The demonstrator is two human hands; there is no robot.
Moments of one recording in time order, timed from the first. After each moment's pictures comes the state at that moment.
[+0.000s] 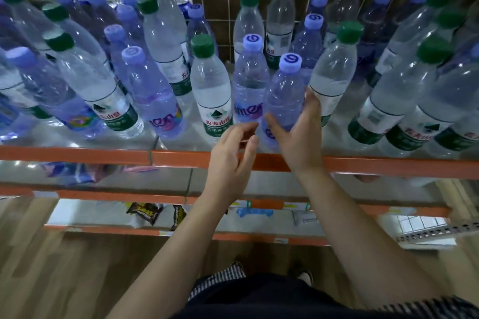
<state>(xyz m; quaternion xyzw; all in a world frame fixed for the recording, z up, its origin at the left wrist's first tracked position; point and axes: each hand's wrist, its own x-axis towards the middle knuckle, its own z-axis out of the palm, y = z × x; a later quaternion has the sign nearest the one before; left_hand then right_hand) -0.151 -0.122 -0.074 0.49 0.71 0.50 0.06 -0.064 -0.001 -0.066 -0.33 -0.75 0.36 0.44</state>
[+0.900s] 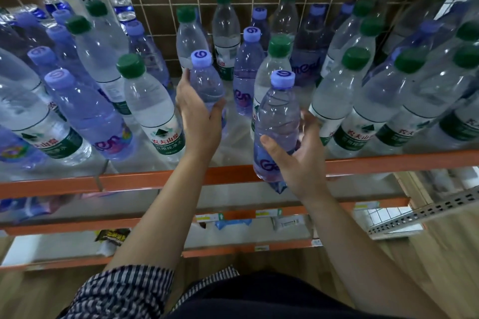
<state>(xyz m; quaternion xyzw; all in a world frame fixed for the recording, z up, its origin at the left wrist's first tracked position) -0.170 -0.007 -0.060 0.40 0.72 0.57 -0.01 0.021 0.019 -0.062 -0.30 -0.71 0.44 0.47</state>
